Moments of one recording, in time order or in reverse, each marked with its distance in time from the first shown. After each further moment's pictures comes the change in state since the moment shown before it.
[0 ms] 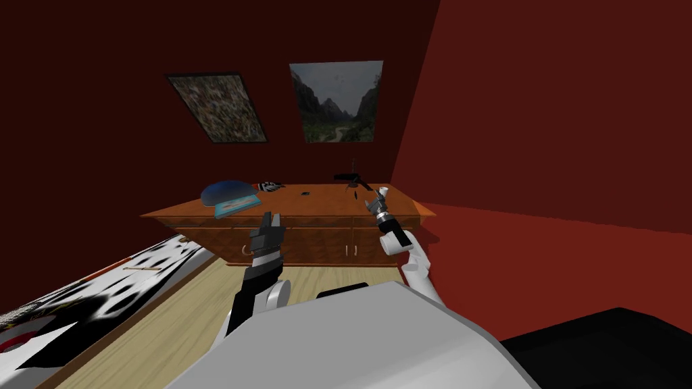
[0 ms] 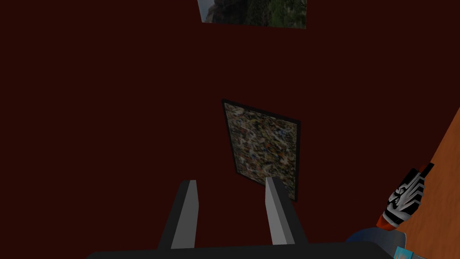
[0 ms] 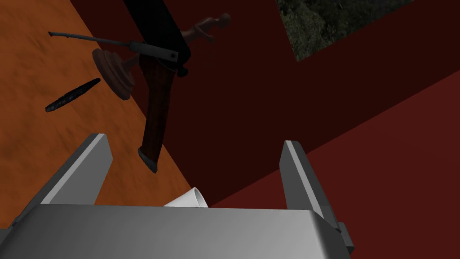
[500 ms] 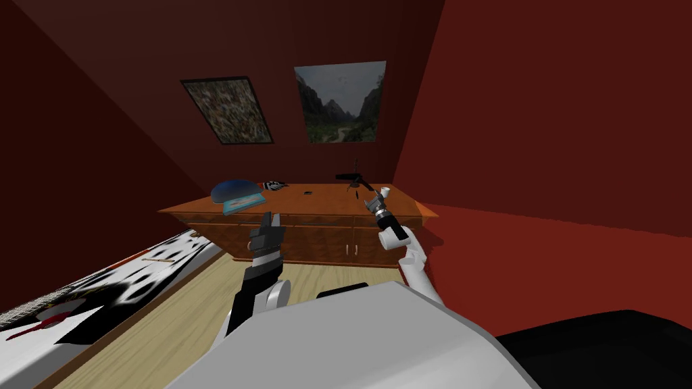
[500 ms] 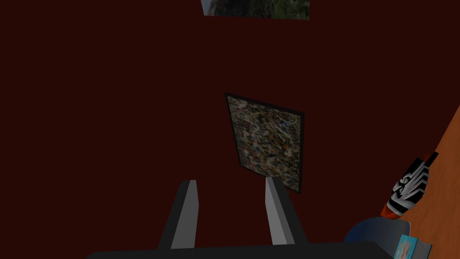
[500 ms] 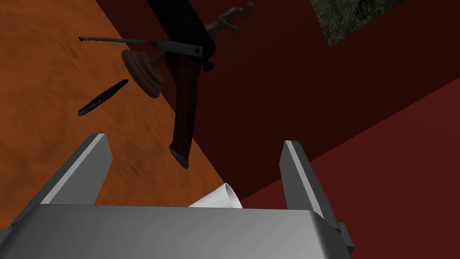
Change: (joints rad) left arm 0.000 0.000 0.000 0.000 0.000 0.000 0.000; right arm -0.066 0.002 -0.017 0.023 0.002 0.128 -0.104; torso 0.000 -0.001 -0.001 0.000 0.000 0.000
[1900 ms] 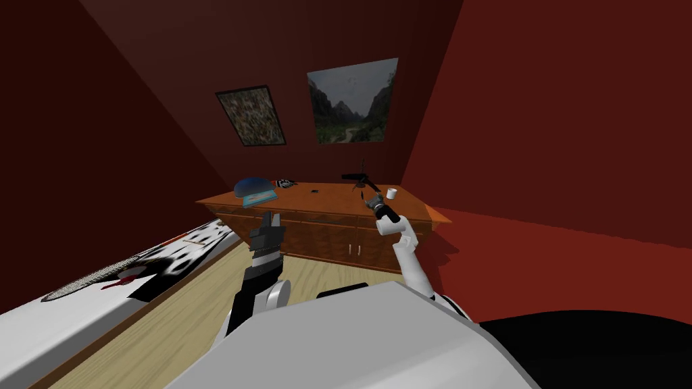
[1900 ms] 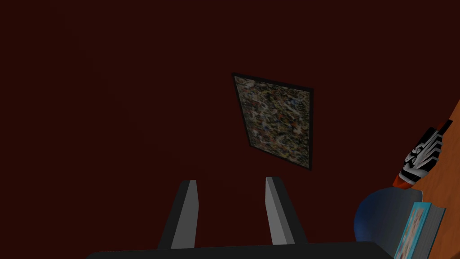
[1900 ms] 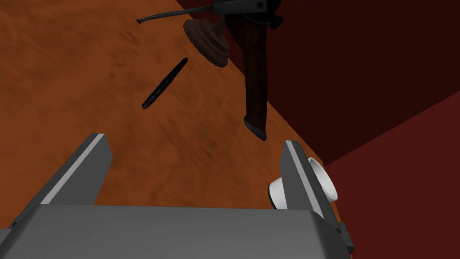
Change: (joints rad) left arm 0.000 0.000 0.000 0.000 0.000 0.000 0.000; right arm -0.187 0.010 -0.069 0.090 0.021 0.363 -0.271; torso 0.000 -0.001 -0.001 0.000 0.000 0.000
